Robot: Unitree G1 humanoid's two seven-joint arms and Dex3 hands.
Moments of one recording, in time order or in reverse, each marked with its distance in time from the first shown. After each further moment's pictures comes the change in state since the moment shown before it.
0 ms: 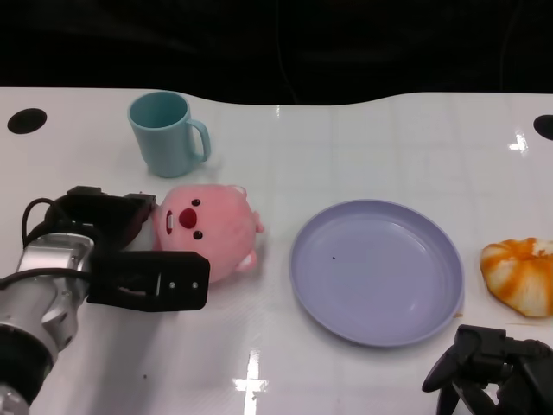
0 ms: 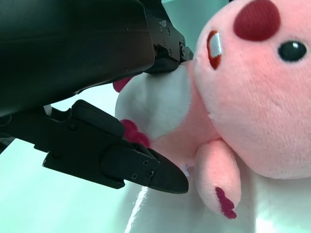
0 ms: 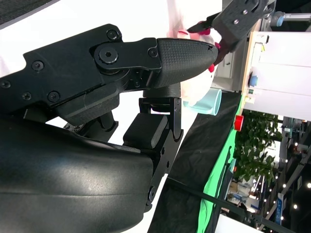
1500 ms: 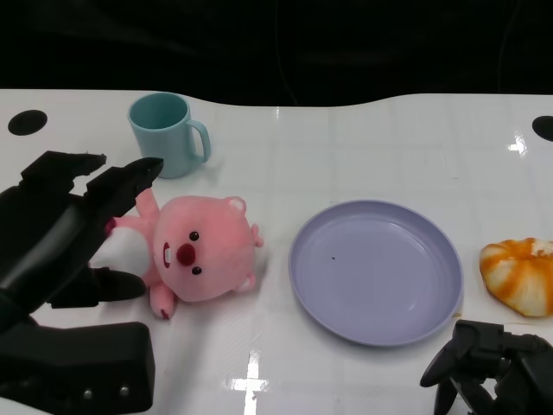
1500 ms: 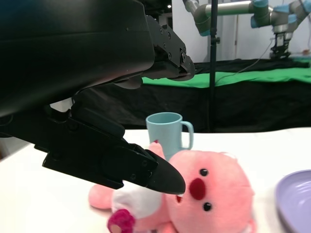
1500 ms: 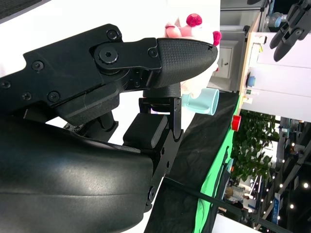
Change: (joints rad) left arm 0.609 0.134 0.488 -1.062 -0.104 -0.170 -0.079; right arm -0.018 0.002 0.000 0.005 -0.001 0.006 0.001
